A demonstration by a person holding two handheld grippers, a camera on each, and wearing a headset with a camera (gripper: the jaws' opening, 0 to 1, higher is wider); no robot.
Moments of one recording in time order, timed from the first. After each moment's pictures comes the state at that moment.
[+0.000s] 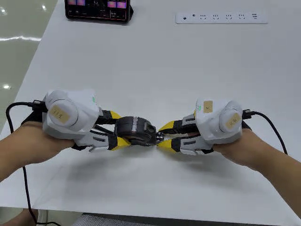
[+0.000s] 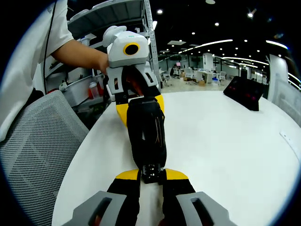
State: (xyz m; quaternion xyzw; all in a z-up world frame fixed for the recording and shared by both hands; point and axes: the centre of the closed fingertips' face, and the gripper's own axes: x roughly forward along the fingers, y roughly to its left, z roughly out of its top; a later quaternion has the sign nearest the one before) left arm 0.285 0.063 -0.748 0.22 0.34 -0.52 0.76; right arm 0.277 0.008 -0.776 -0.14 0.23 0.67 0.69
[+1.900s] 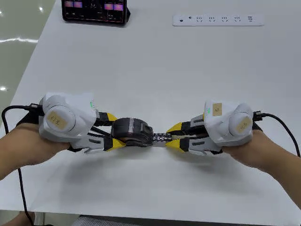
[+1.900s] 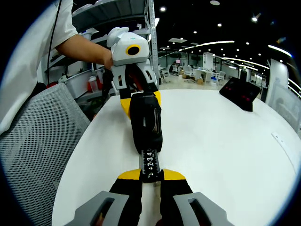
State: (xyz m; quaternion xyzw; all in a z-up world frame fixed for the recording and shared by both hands) left arm 0.286 0.065 -0.750 0.25 0.33 -0.52 0.75; right arm 0.281 -0.027 -0.771 -0.18 0.23 0.66 0.69
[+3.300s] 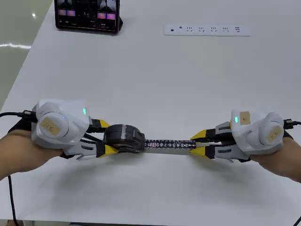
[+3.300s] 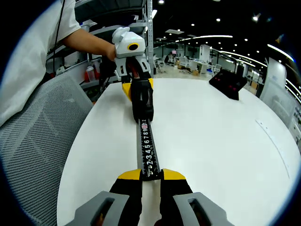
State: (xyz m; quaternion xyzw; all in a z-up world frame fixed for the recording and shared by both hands) left arm 0.285 0.062 -0.748 0.25 0.33 -0.51 0.75; right arm 0.281 -0.108 -0.769 -0.22 0.26 0.63 0.70
